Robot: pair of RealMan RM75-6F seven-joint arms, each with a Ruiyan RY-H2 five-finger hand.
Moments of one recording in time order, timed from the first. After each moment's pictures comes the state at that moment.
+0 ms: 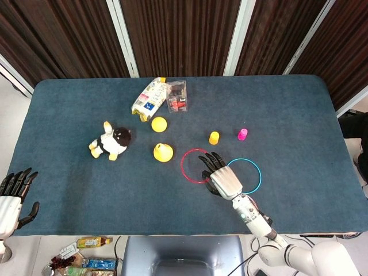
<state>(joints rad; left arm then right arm) -0.09 -1.08 -0.01 -1.56 1.57 1.51 -0.03 0.59 -1.87 0.08 -0.92 -1.61 1.25 0.04</state>
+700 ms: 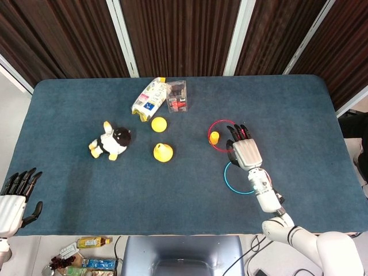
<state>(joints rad) -0.11 -1.09 -0.01 -1.57 1.56 1.47 -0.01 0.68 -1.84 0.23 -0.77 -1.39 1.05 0.01</state>
